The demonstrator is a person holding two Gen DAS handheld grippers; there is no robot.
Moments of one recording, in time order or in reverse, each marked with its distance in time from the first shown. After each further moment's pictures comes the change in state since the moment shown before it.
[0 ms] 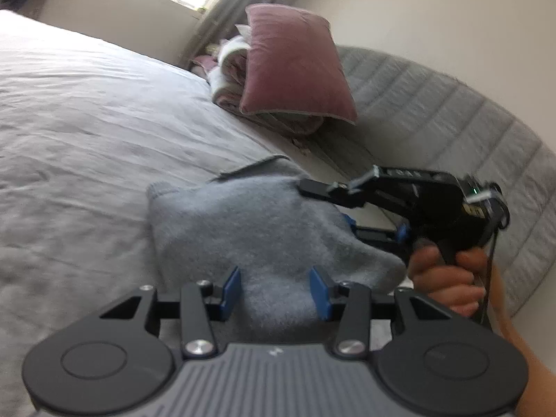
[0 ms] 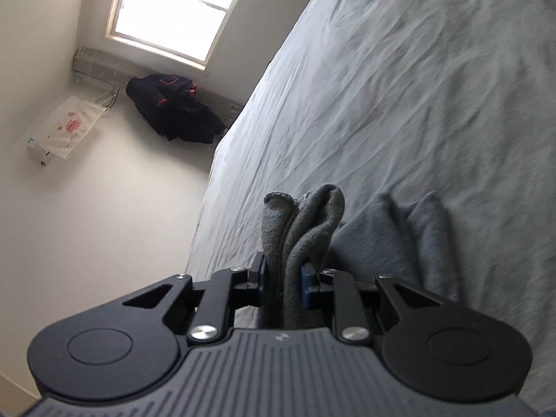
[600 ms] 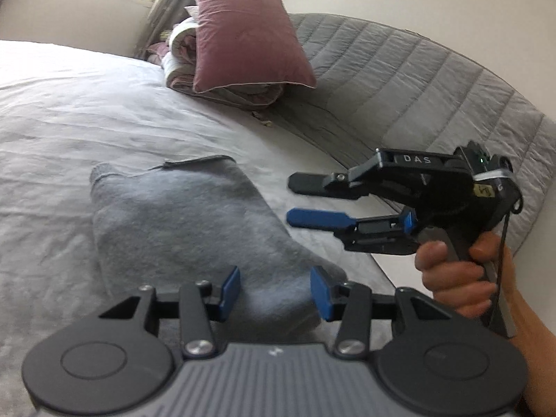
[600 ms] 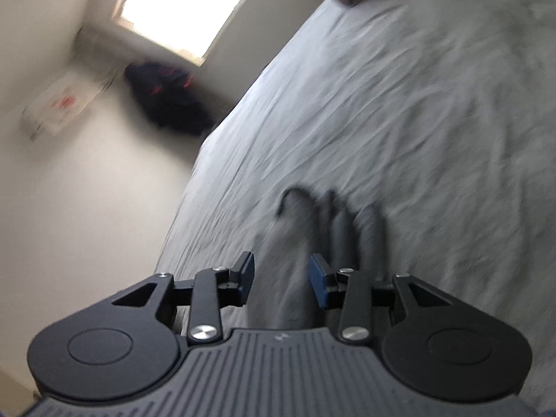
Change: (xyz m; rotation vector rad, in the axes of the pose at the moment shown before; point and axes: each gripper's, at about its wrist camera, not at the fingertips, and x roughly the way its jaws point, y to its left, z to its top) left arm 0.025 -0.027 -0.007 0.132 0.077 -0.085; right arm -0.043 -0.002 -0.019 -0.139 0.028 -0.064
